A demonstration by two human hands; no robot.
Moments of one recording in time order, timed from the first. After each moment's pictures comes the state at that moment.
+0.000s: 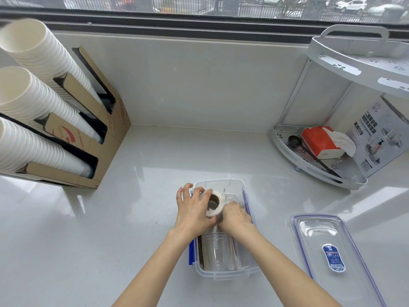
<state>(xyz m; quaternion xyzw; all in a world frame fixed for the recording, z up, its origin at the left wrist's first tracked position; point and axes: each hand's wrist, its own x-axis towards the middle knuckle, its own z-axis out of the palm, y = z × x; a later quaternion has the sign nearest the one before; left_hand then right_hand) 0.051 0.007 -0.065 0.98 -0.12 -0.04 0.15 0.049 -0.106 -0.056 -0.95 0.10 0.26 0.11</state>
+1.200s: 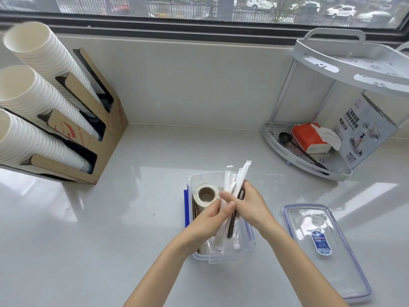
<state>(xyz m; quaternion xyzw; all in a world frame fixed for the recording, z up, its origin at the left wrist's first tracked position) -0.012 -0.014 -0.004 0.70 -0.07 -0.32 0.64 0.007 -0.143 -0.003 -0.82 0.12 0.08 0.56</state>
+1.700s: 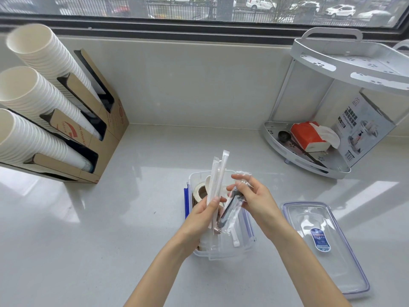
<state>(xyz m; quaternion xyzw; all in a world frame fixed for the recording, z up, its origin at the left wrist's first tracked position) -0.018 -0.007 -0.010 0.64 0.04 -0.26 0.72 -0.006 -0.149 0.012 -0.67 0.11 0.07 0.73</state>
